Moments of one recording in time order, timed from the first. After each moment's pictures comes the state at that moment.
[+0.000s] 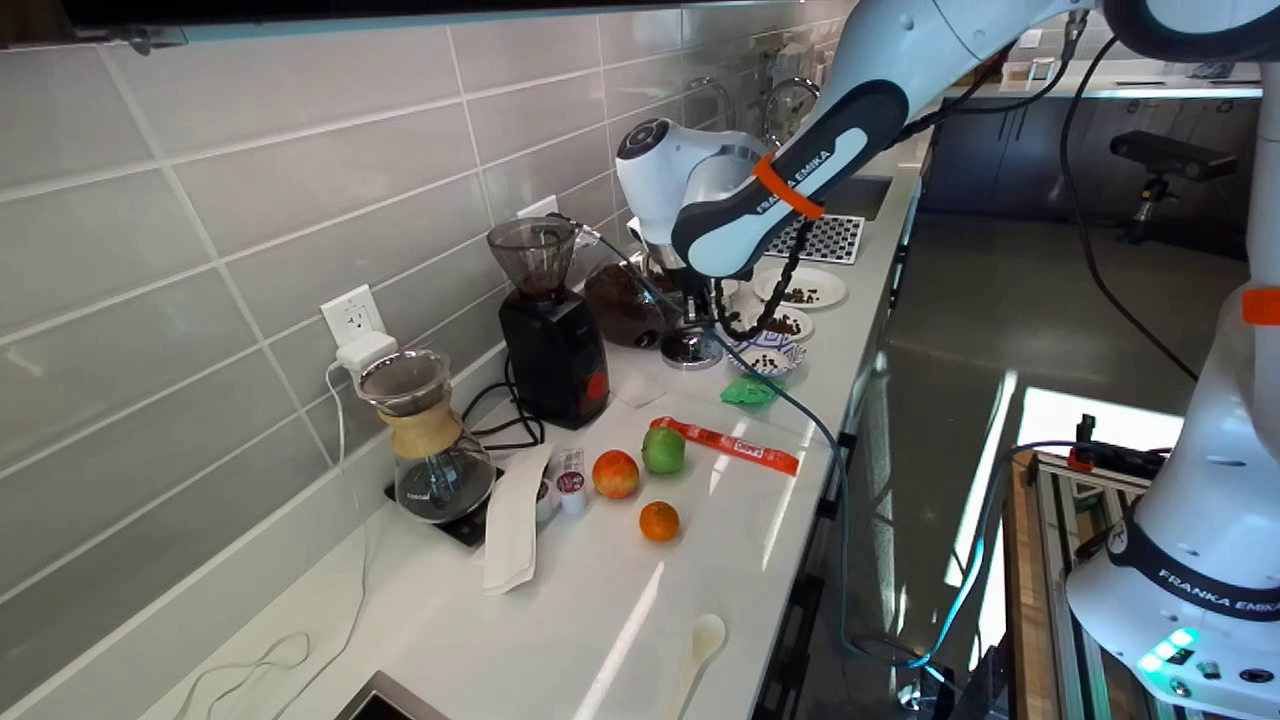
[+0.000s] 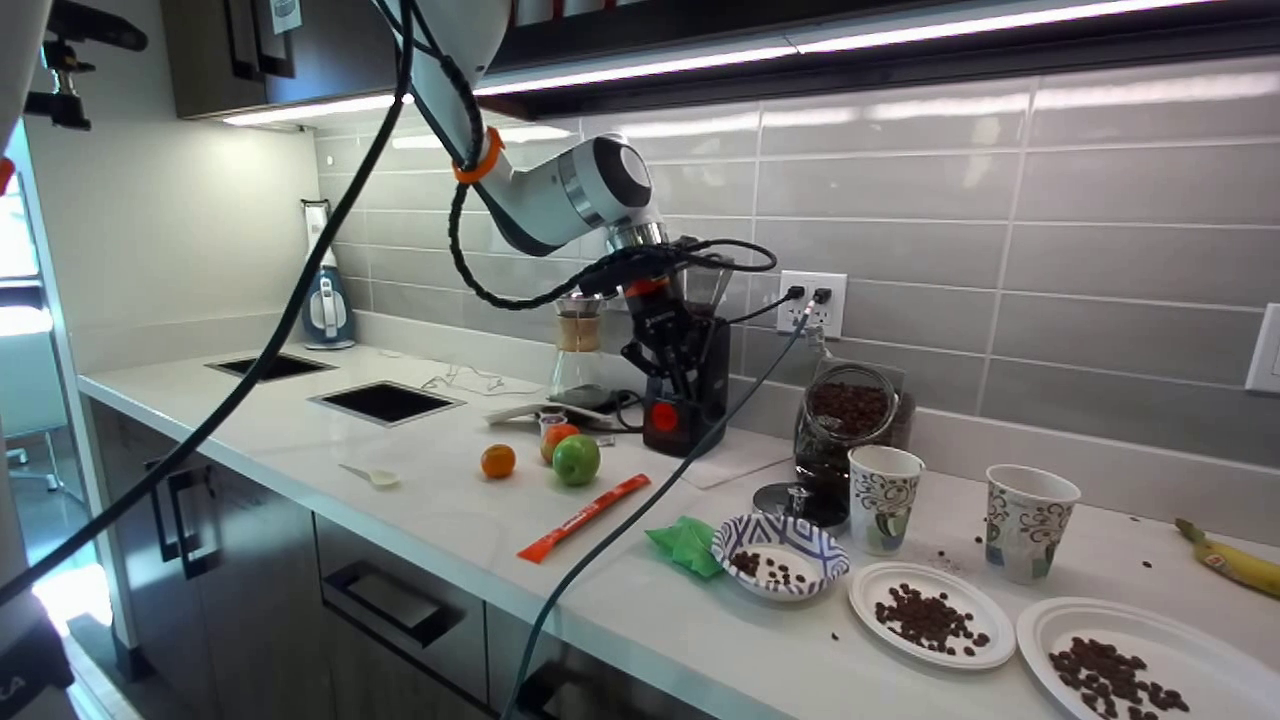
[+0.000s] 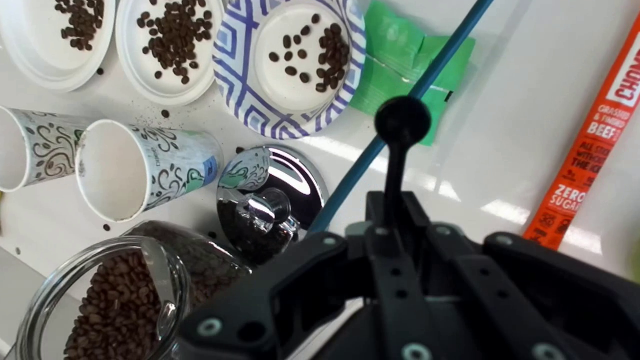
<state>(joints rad) -0.06 0.31 -0.08 -1.94 -0.54 2.19 -0.09</state>
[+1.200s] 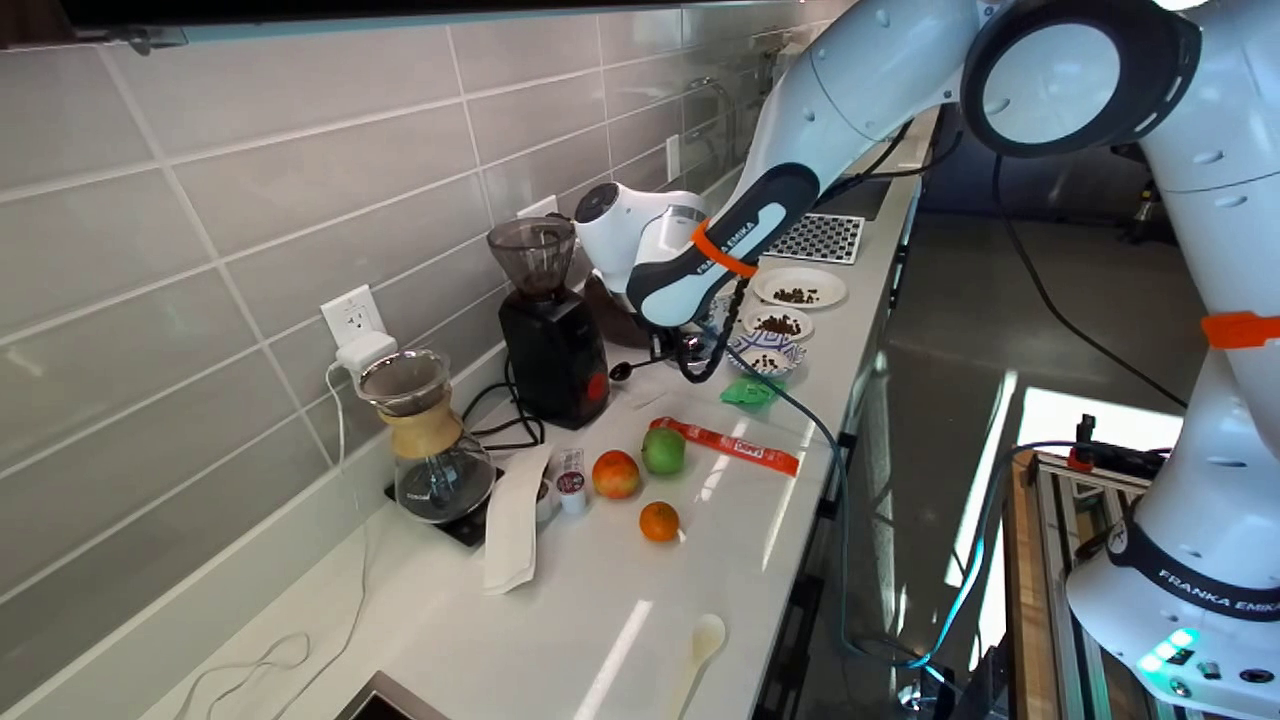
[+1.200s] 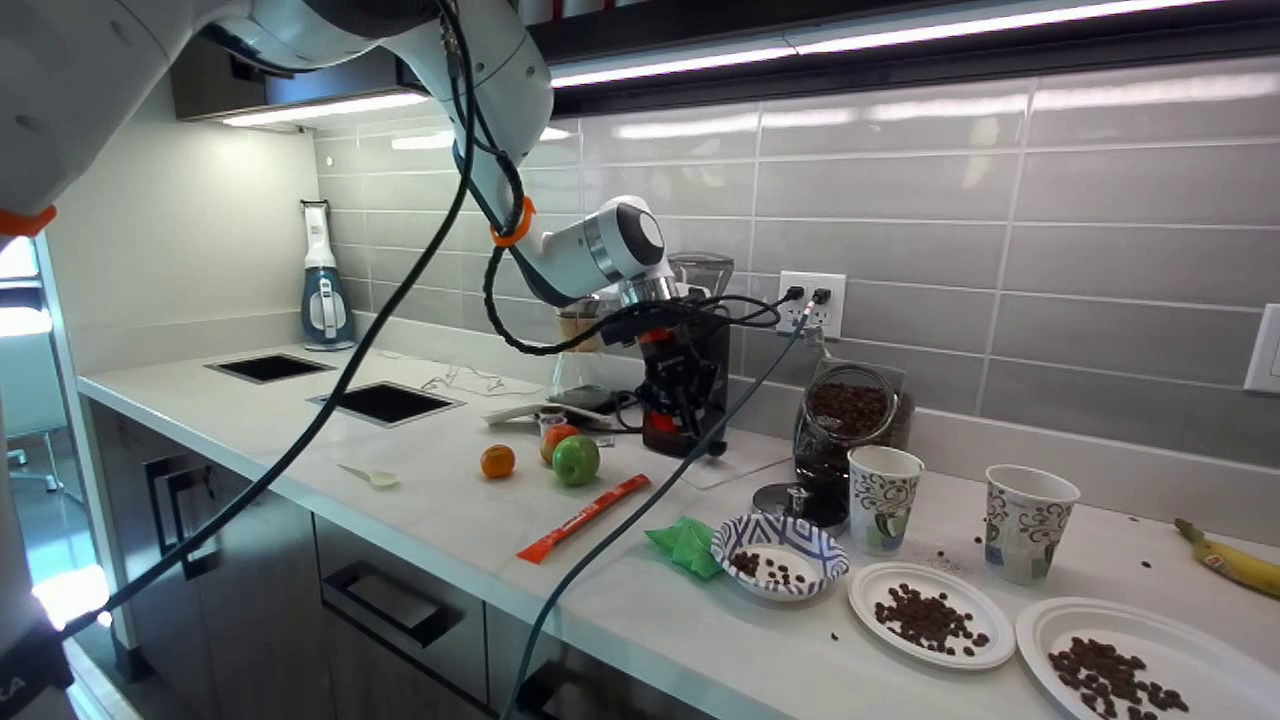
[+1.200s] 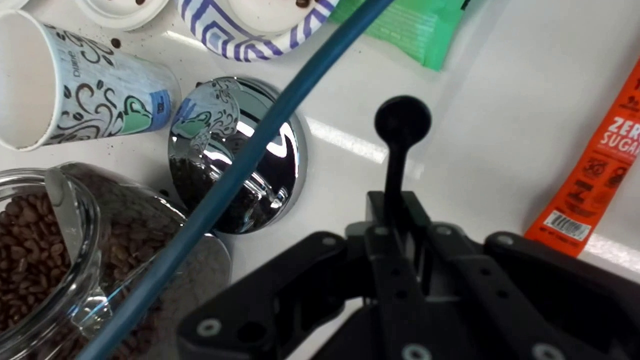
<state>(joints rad) -0.03 0.58 -0.08 -1.70 -0.54 2.19 -0.10</state>
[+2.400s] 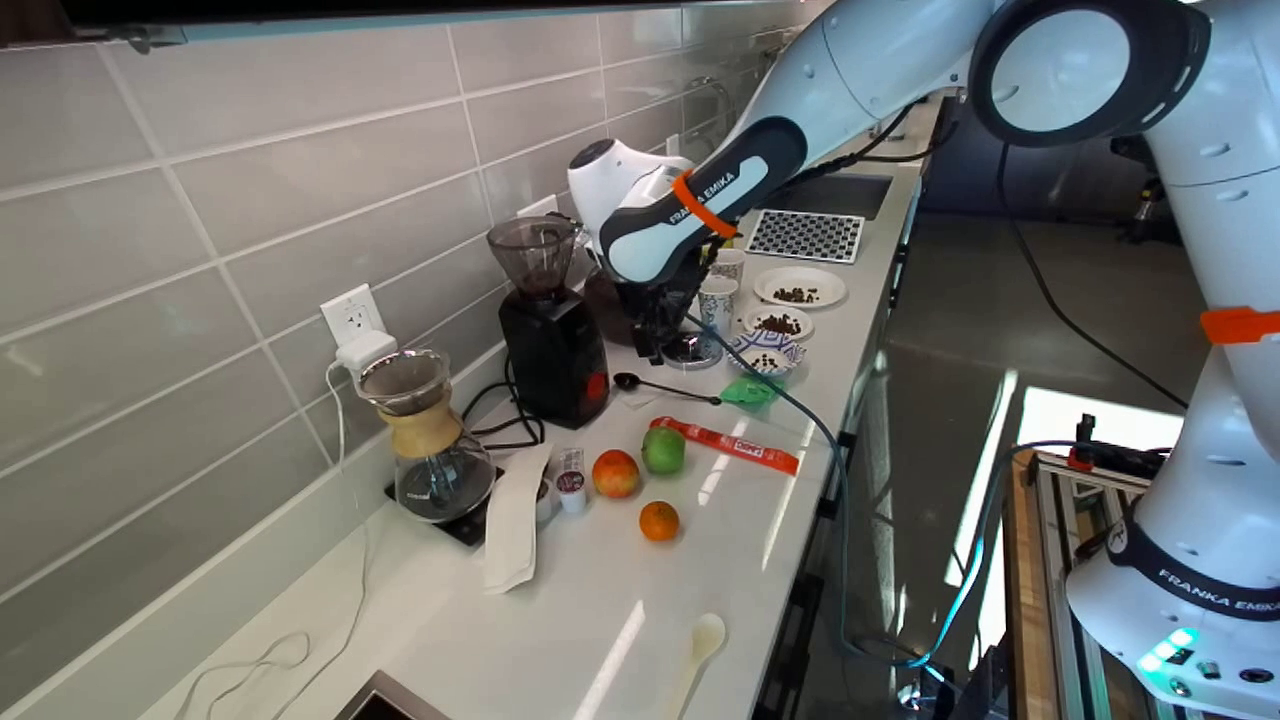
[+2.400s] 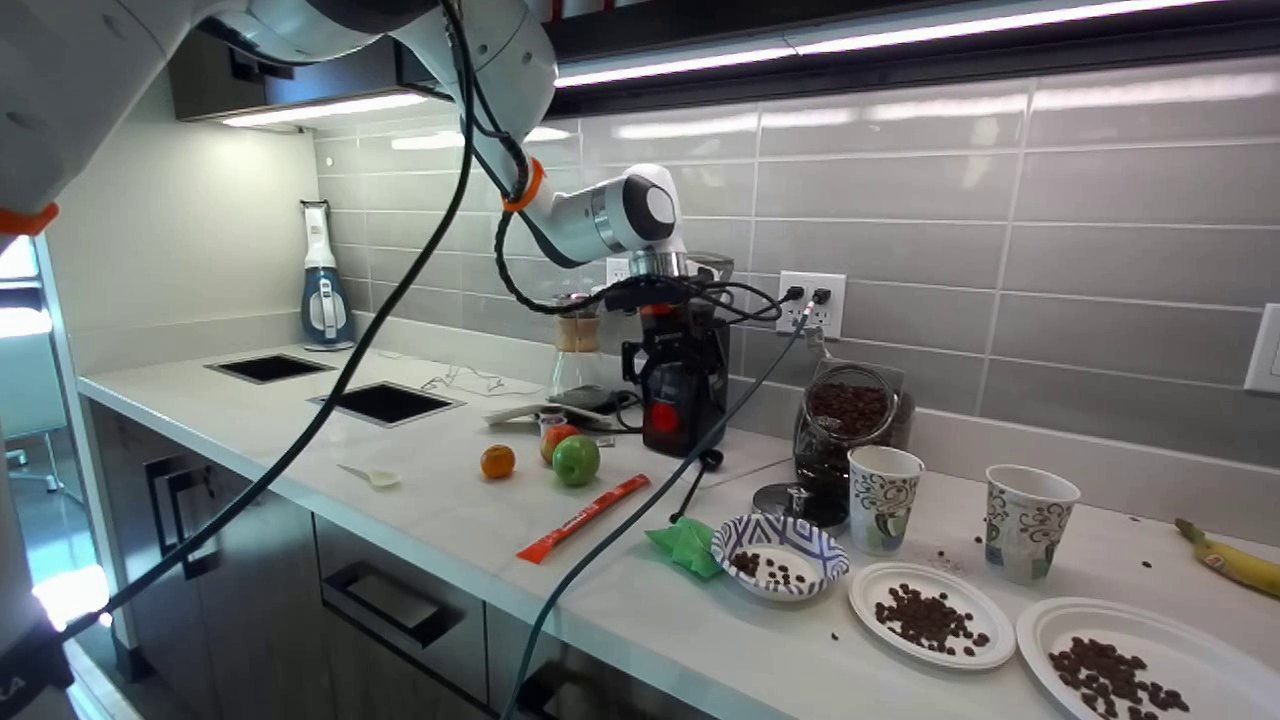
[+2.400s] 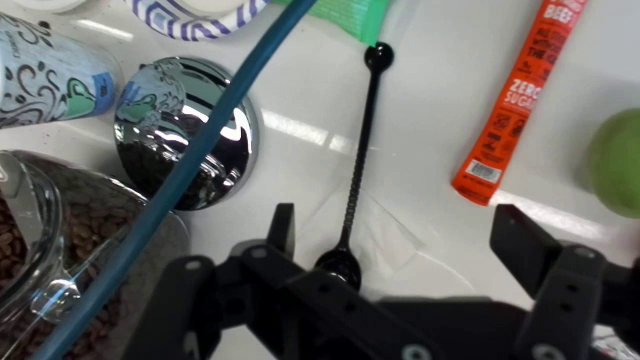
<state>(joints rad) -0.07 0.56 -0.04 -1.62 -0.31 2.09 -0.25</state>
